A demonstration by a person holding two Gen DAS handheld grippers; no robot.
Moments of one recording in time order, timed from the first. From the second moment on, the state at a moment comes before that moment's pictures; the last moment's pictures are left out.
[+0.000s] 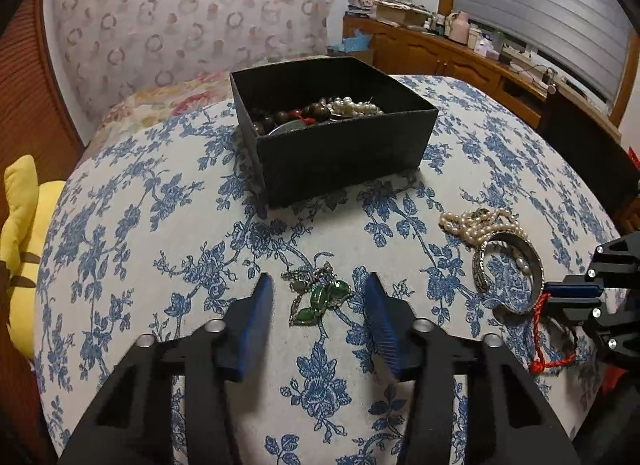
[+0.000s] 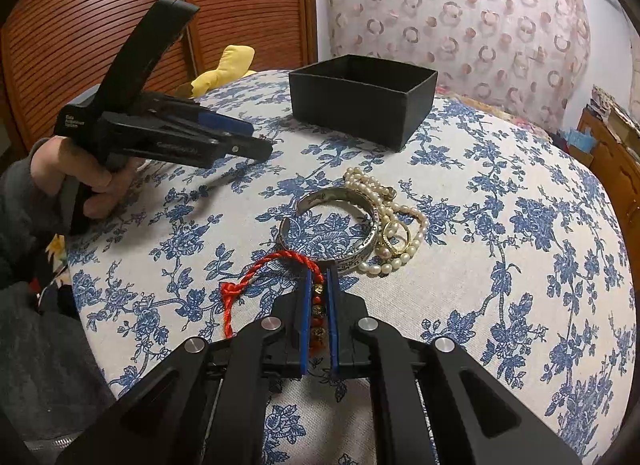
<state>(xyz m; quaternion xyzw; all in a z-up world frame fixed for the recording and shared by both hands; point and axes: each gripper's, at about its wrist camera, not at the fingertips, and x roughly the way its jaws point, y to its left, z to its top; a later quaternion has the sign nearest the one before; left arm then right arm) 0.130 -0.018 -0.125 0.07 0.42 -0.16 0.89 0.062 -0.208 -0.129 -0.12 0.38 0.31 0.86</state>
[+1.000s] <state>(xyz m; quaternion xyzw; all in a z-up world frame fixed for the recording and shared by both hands) 0.090 0.007 -0.070 0.00 0.34 -0.16 0.93 0.066 -0.211 -0.089 -0.11 0.33 0.33 0.88</state>
